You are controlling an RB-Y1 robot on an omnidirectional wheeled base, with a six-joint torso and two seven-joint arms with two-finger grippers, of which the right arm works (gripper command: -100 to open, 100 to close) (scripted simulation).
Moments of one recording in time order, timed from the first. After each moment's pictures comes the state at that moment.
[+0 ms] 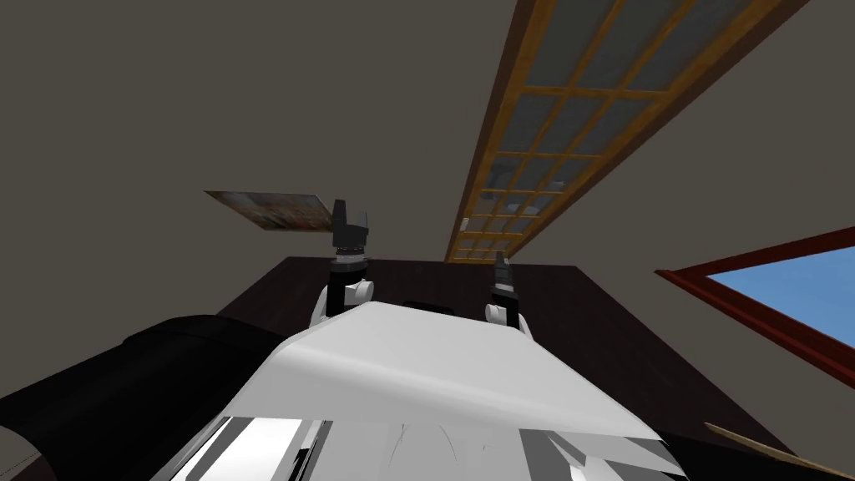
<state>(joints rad) 0.32 -0.11 -0.09 -1.65 -0.04 -0.59 0.63</state>
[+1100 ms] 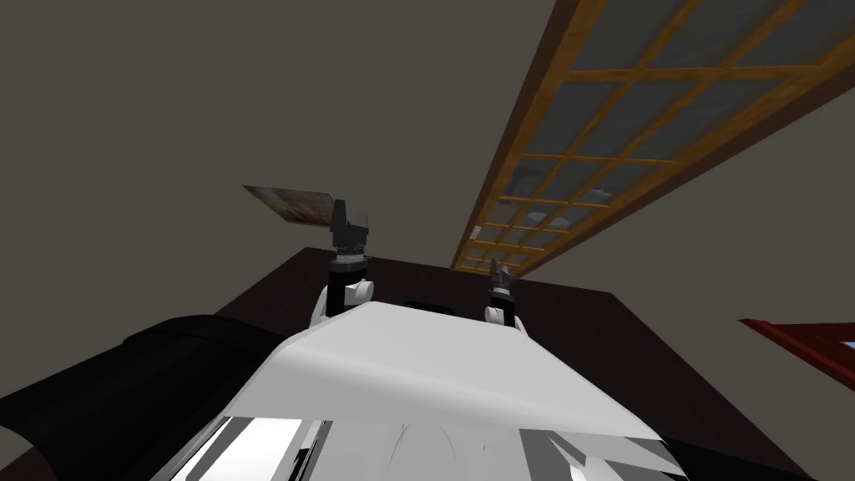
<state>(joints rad) 0.22 -0.15 -0.12 -1.34 -0.07 -0.67 0.88</state>
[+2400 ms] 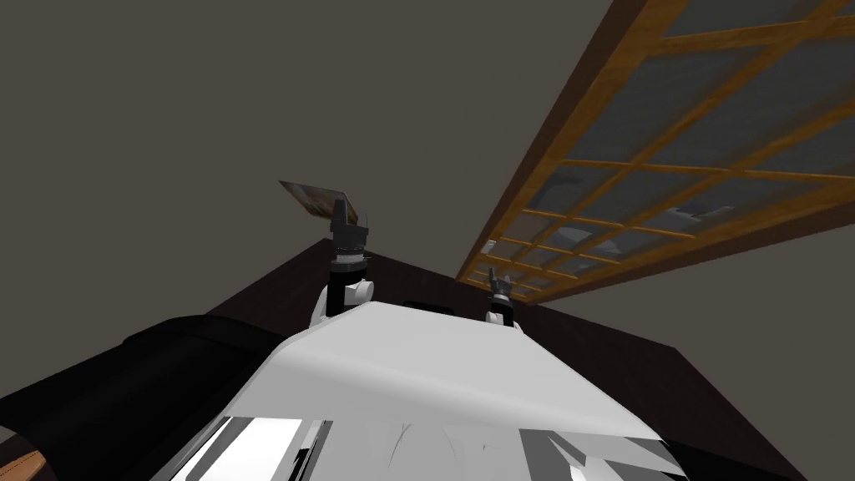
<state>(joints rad) 0.11 -0.19 -0.16 -0.98 -0.10 -0.77 1.18</state>
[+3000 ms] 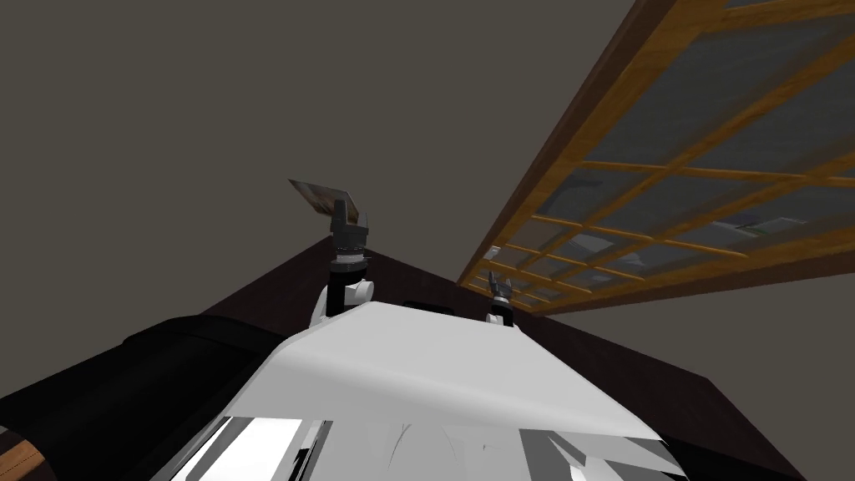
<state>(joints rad) 0.08 -0.20 -0.17 -0.86 -0.11 -0.80 1.30</state>
